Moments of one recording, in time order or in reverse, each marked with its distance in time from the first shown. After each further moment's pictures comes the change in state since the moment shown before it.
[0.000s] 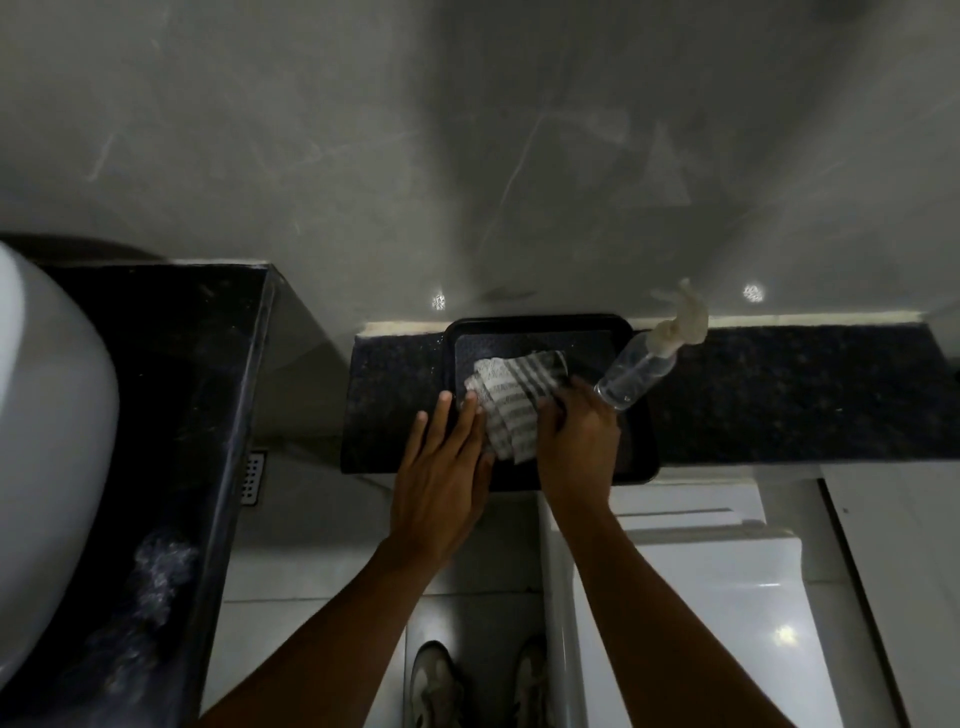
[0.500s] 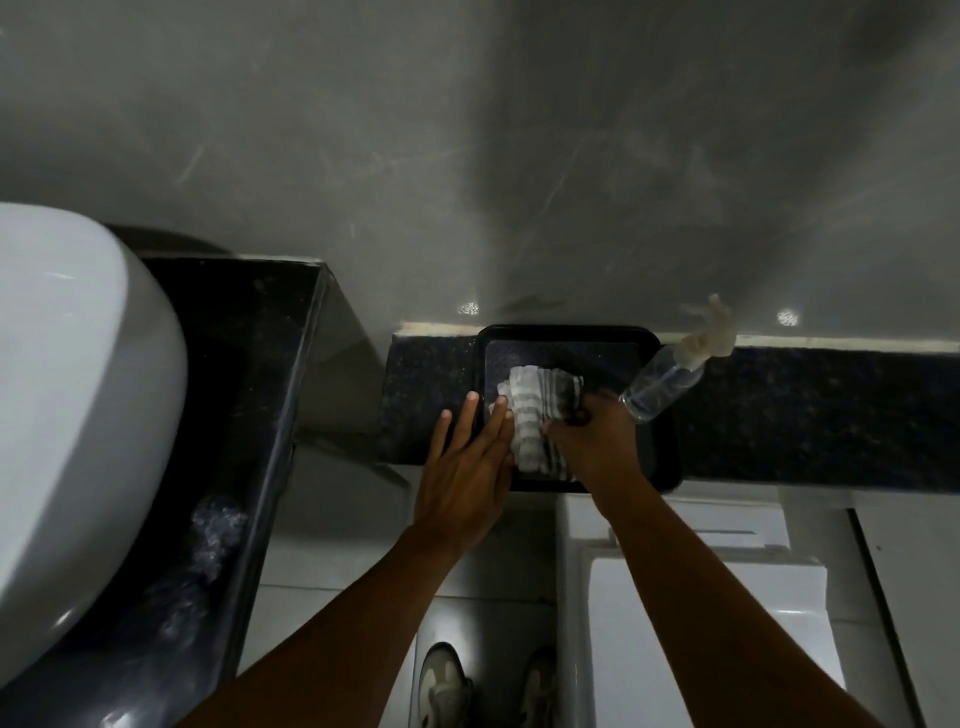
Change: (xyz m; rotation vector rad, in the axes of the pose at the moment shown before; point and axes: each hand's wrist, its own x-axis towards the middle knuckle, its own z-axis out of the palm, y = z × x) left_hand -0.004 0.001 -0.009 -0.024 -0.078 0.002; right_hand 0.014 -0.010 -0.011 0.275 -0.334 0.231
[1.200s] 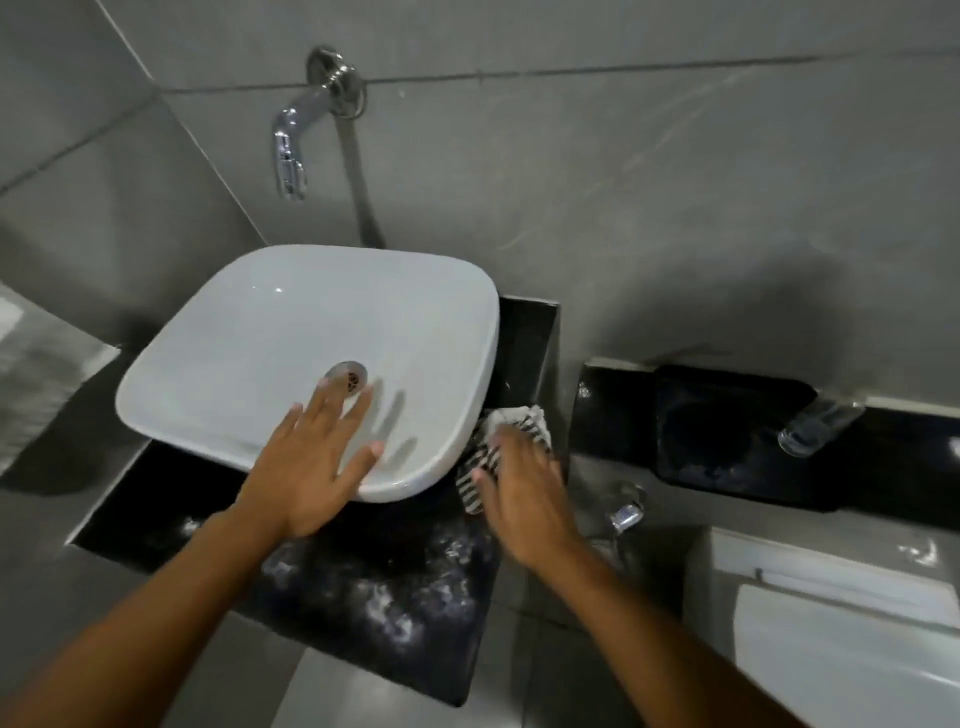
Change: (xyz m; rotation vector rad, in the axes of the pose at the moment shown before) left_hand -0.284 -0.166 -0.272 0.169 0.022 -0.413; right_hand -0.234 -0.121 0.151 -0.440 -0.236 -0.776
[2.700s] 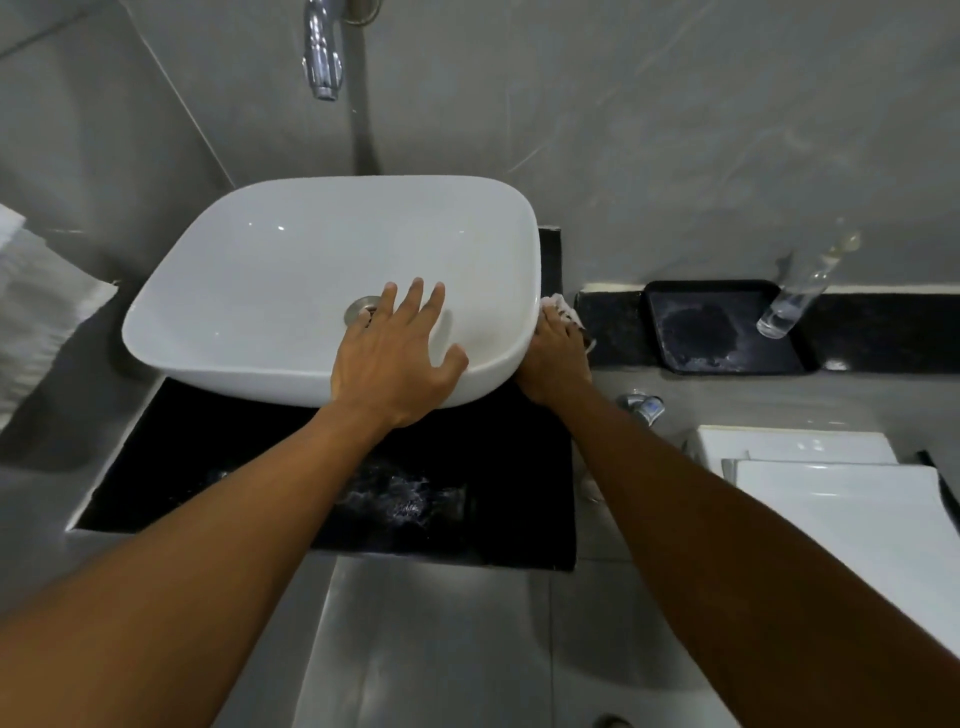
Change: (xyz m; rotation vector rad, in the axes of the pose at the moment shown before) left_hand 0.008 -0.026 0.024 -0.057 0.203 0.183; right_hand 0.048 -0.035 0.041 -0.394 0.041 0.247
